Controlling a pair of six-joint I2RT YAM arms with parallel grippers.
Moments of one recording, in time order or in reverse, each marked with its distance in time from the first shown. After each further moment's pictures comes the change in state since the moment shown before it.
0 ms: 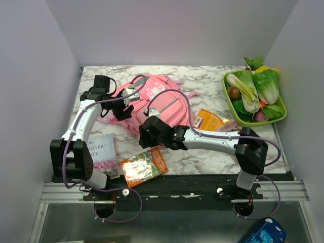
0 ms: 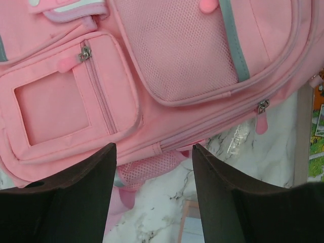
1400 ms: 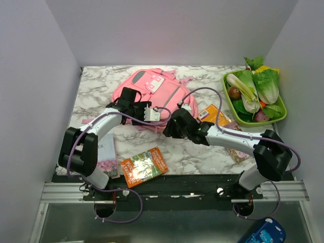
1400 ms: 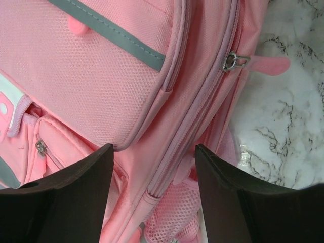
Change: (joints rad) left arm -0.273 0.069 -0.229 0.390 -0.177 0.362; right arm -0.246 -0.229 -0.336 0.068 -0.014 0.183
